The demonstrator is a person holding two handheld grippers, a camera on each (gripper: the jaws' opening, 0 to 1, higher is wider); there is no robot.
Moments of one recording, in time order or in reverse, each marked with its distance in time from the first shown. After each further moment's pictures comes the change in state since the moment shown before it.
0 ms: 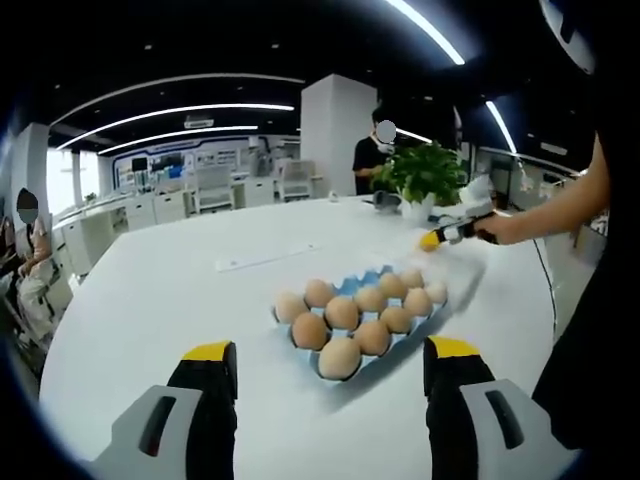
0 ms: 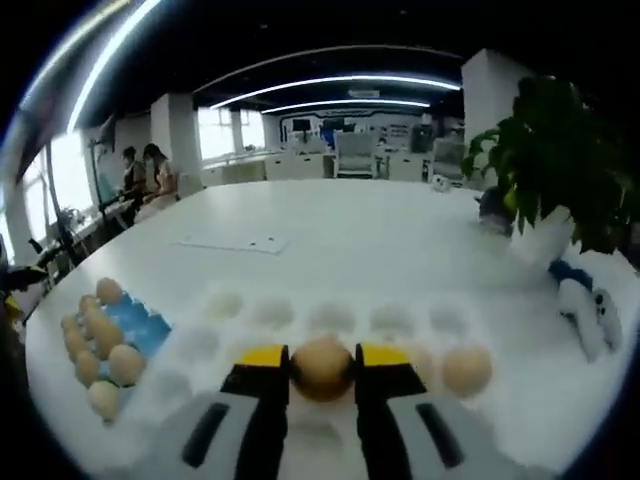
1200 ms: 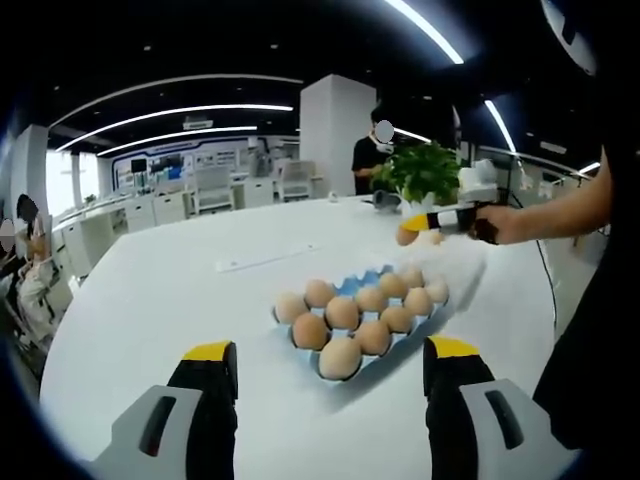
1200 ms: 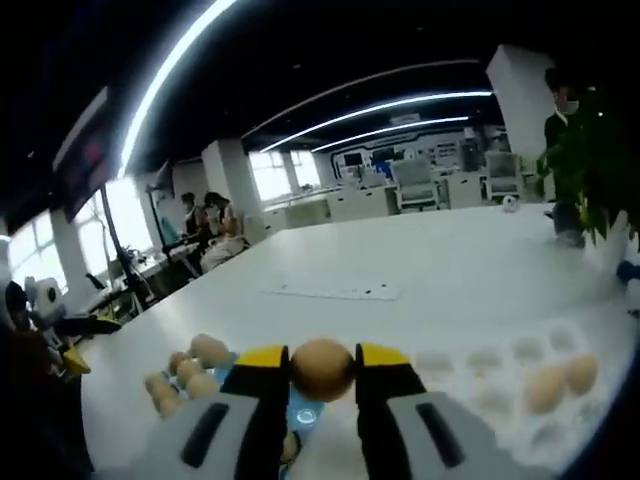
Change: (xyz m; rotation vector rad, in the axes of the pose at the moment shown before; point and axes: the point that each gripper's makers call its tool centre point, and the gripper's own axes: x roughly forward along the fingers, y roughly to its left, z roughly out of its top) left arm 0.001 0.000 -0.001 0.006 -0.001 -0.001; right arm 0.002 0.137 0.047 0.076 -0.143 0.321
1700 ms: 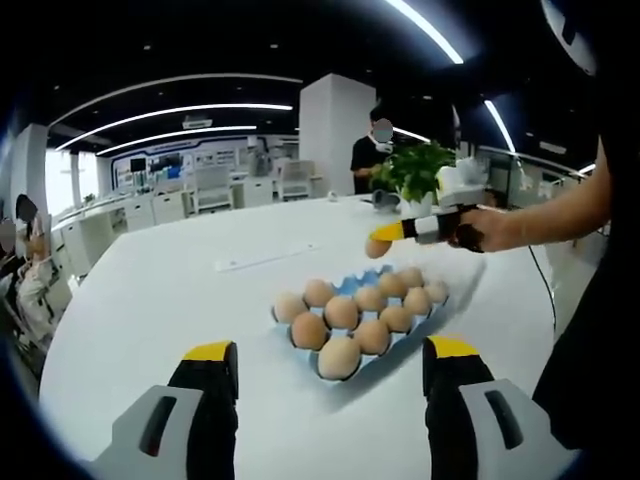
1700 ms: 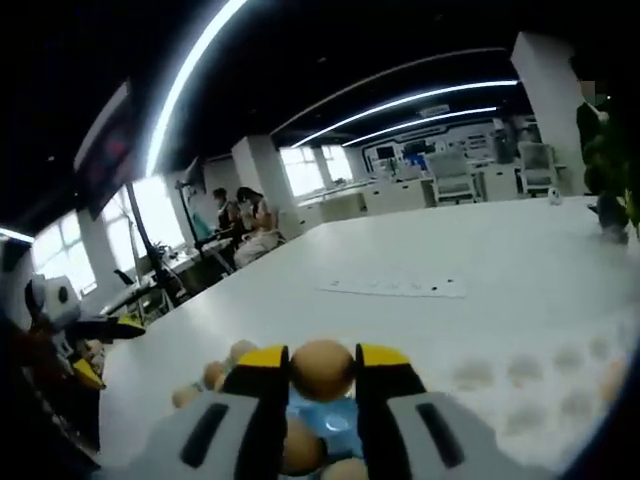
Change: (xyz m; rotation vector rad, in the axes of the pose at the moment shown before) left arm 0.001 -0.002 0.000 0.003 0.001 -0.002; right arm 0.045 0.061 -0.011 -0.002 0.030 0.155
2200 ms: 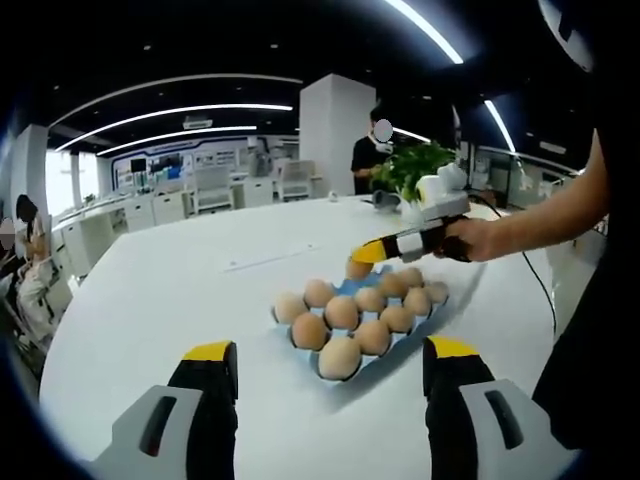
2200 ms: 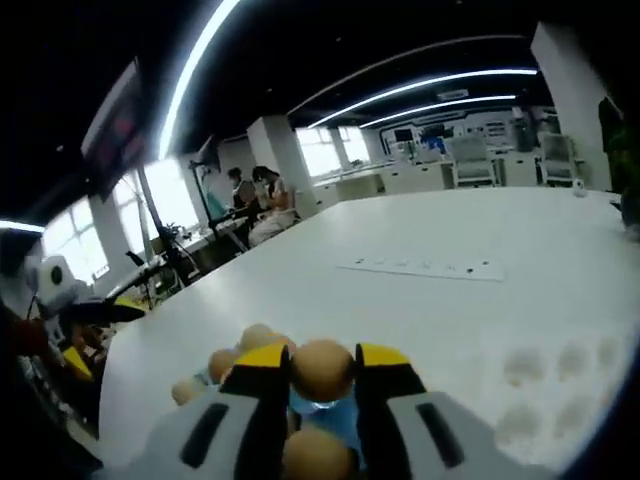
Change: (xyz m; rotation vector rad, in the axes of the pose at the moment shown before) left arm -0.001 0.001 0.000 -0.005 -0.002 -0.003; right arm 0.030 0.018 -0.027 -0.014 0.088 0.059
